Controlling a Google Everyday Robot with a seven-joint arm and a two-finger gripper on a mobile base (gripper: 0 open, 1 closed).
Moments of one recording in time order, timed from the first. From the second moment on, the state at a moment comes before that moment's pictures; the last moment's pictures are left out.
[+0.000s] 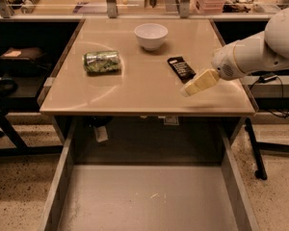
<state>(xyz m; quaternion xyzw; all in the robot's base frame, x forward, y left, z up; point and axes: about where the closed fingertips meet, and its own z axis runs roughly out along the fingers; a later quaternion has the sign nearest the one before) 0.637 -0.178 0.853 -0.43 0.81 0.11 0.39</state>
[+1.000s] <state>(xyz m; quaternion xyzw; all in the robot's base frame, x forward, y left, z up) 0.692 -0.146 0.825 -0.36 0.84 0.11 0.39</state>
